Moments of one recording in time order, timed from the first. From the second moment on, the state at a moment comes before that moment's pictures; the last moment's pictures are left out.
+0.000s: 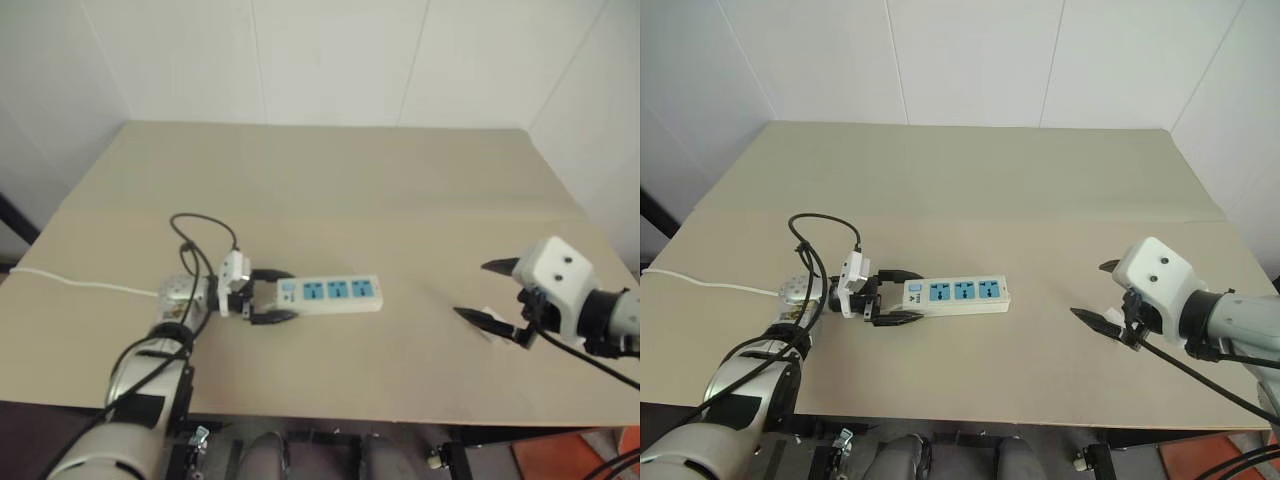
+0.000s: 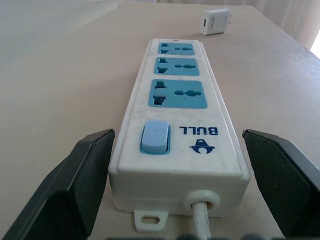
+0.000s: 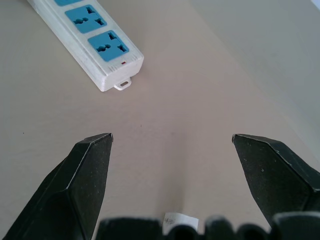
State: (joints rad) left arm -0.86 0.38 0.00 1.27 -0.23 -0.56 -1.58; right arm 0.01 -1.05 -0.40 -0.67 0.42 0.73 0.84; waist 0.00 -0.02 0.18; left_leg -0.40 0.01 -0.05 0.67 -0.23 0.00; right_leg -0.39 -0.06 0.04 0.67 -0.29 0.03
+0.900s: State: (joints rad) left arm -0.88 0.38 -0.01 1.27 -0.11 -0.56 -1.60; right arm -0.23 -1.27 -0.25 -0.58 0.49 0.93 0.90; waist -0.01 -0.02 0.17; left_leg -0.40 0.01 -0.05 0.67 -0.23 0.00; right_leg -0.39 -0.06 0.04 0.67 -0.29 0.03
